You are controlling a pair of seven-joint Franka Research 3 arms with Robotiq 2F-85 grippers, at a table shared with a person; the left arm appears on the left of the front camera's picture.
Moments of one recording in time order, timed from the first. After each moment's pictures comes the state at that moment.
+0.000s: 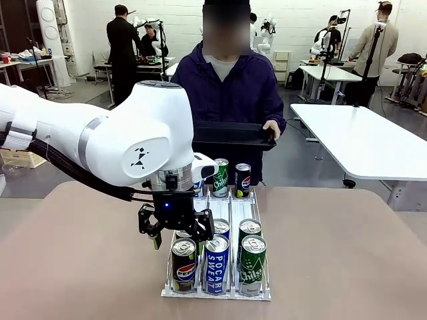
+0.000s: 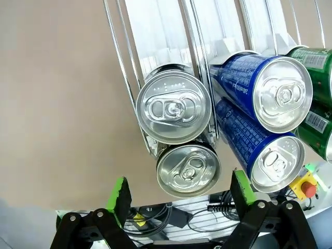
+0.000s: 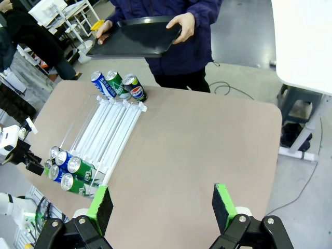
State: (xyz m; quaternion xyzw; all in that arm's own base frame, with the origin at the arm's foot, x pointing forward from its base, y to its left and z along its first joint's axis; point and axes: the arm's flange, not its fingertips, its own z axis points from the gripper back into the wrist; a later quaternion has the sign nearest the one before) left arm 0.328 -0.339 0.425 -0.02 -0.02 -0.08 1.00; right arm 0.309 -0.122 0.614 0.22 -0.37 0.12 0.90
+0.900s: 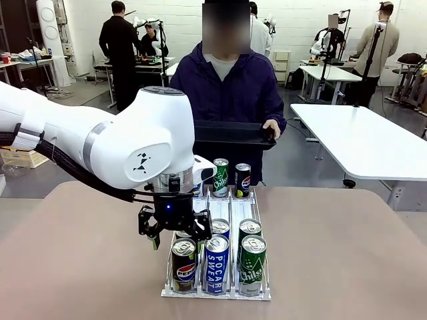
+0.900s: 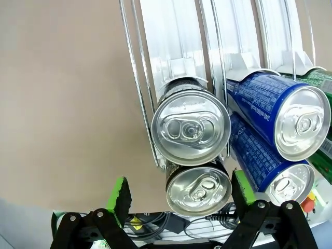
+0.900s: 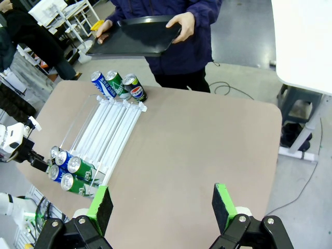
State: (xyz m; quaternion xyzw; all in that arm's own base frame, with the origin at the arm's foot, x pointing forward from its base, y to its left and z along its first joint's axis) left arm 0.338 -0.337 0.412 -0.01 -0.02 -0.05 1.00; right arm 0.309 -0.122 0.614 0.22 -0.37 0.12 0.90
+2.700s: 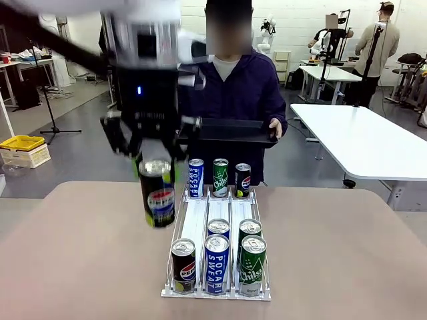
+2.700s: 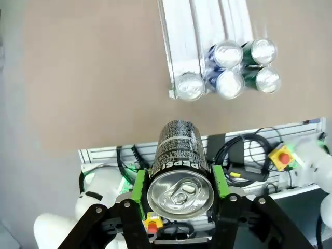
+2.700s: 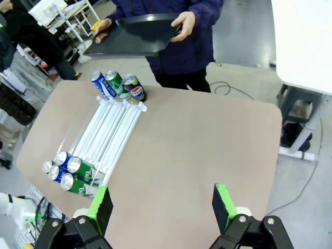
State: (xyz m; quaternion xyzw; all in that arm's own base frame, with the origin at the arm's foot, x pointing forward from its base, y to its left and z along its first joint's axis) left arm 0.264 -0.334 0.660 0.01 -0.06 -0.05 1.00; right arm 0.309 -0.122 0.614 0.22 -0.37 0.12 0.90
